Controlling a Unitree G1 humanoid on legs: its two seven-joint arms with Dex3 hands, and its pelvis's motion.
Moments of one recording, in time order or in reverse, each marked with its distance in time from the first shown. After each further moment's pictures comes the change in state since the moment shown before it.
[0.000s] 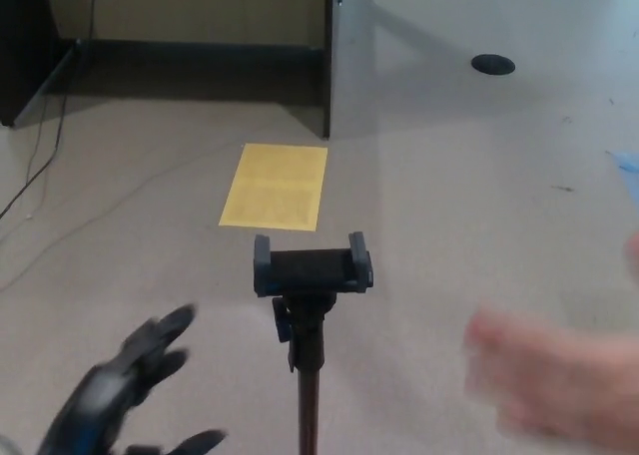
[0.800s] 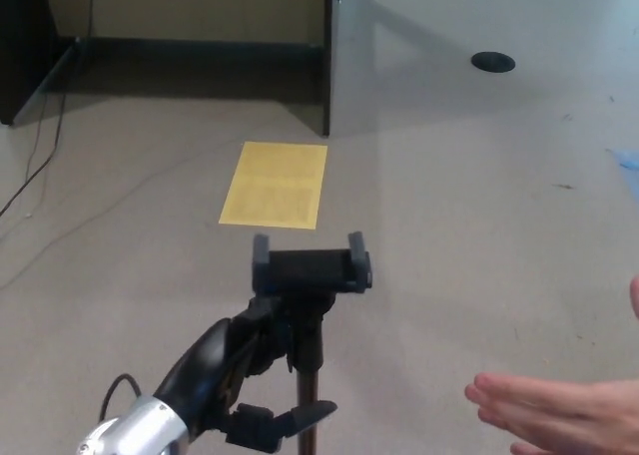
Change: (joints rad) left_arm -0.145 -0.096 -0.134 -0.066 -0.035 0.264 -0.081; right_arm -0.014 -0.001 0.007 -0.003 0.003 -0.006 0.008
